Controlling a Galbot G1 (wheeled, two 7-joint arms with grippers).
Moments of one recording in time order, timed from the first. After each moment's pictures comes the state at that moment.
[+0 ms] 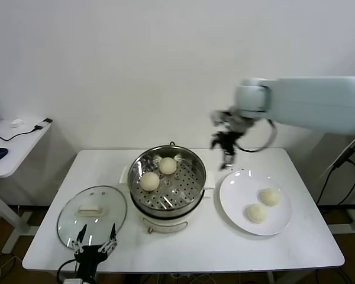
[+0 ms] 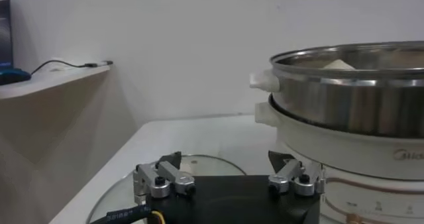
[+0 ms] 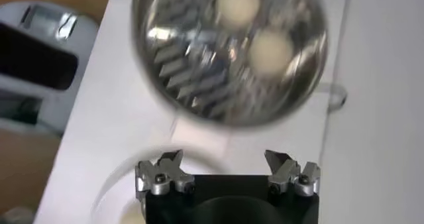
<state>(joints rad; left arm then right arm) 1.79 -1.49 -0.60 -2.06 -0.03 0.03 -0.08 0.99 0.87 -1.87 1.48 0.70 -0.26 -0.94</state>
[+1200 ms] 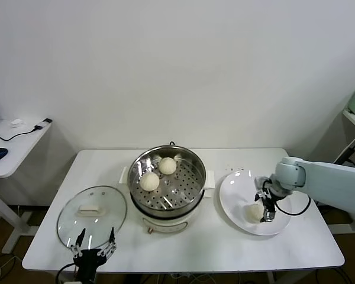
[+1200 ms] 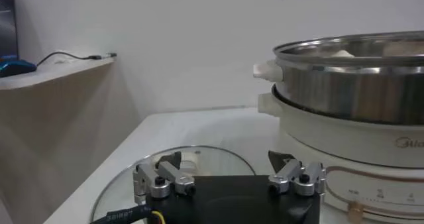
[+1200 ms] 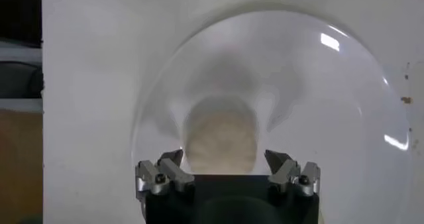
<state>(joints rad) 1.80 -1.50 -0.60 -2.06 -0.02 0.02 -0.08 0.38 0.69 -1.54 1.35 0.40 -0.37 -0.79</state>
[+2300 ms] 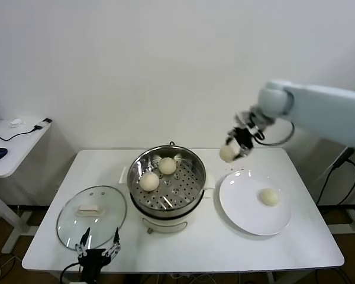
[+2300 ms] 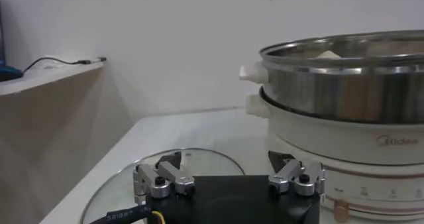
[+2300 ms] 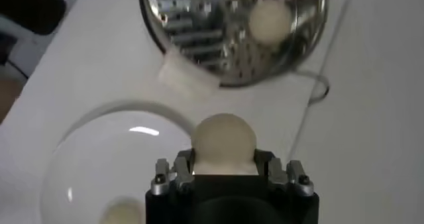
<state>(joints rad) 1.80 -1.51 -0.58 -2.06 0.01 0.03 -0.08 0.91 0.99 -1.57 1.37 0.45 0.05 -1.06</state>
